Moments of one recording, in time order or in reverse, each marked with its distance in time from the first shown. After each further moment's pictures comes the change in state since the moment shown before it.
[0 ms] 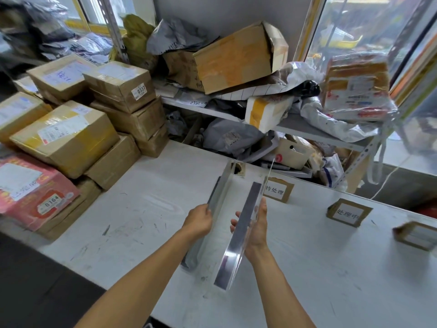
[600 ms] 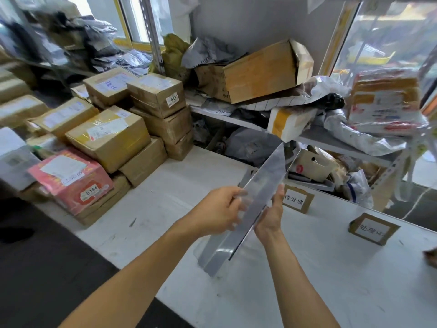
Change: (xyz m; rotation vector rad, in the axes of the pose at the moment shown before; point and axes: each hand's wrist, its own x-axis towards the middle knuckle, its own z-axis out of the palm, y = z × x) left_hand -0.120 0.064 -0.071 -0.073 -0.044 0.331; right_hand -0.008 -0.031 0.034 0.107 -0.148 -0.098
